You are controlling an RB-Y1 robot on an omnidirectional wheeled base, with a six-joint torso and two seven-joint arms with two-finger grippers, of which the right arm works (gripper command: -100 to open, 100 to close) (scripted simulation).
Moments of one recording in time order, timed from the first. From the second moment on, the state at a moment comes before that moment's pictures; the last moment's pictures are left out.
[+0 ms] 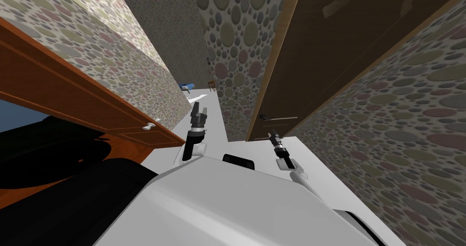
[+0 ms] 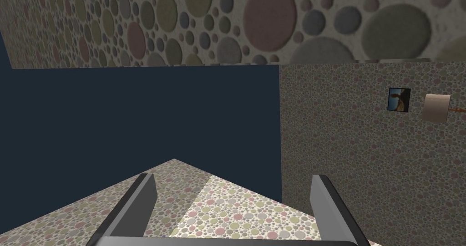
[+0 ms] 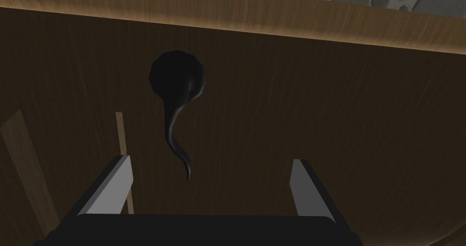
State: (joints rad) arm -0.08 -0.40 0.18 -0.85 -0.04 -0.82 -0.31
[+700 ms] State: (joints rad) arm -0.13 -0.44 0.20 -0.71 -0.04 -0.85 -0.34
